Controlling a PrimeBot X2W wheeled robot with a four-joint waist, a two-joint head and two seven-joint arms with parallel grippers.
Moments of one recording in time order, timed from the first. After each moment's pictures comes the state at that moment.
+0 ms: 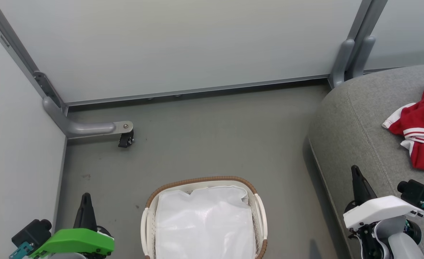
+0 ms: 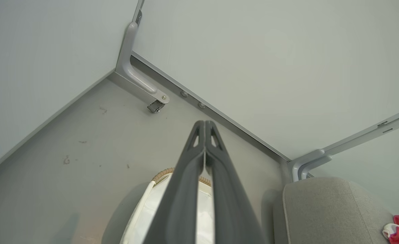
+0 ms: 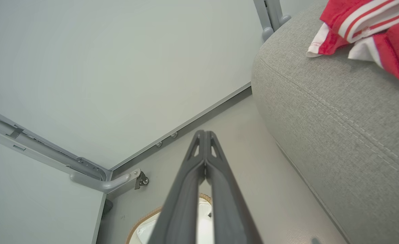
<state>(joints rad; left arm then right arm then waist) -0.05 0.04 0.03 0.36 -0.73 -0.09 -0.13 -0.15 -0.04 -0.08 0.39 0.62 0.13 -0.13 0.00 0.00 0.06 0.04</state>
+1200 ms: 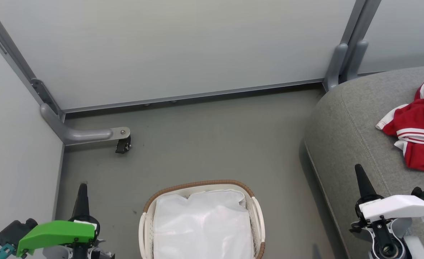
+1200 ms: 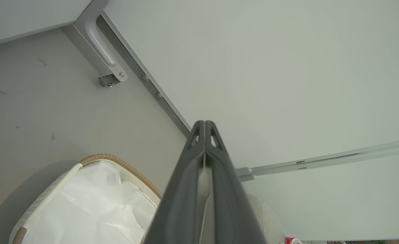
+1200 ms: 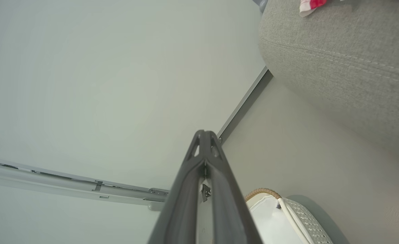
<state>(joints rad) -0.07 0.04 0.07 0.30 -1.16 -0.11 -0.01 -0.13 -0.04 -0.09 0.32 1.10 0.13 -0.01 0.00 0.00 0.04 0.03</state>
